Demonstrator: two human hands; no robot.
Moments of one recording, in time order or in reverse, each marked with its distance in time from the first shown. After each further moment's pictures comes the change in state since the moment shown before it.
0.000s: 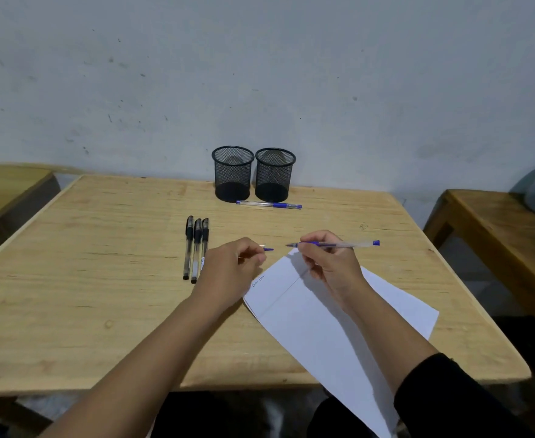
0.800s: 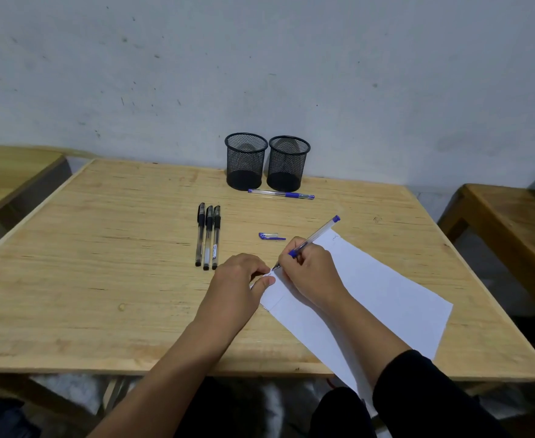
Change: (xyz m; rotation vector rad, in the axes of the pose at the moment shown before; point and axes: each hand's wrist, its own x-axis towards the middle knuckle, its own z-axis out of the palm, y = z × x) left_hand -0.032 -0.029 0.012 0.190 0.078 0.165; right_hand -0.001 0.034 0.035 -0.662 -0.081 -0.151
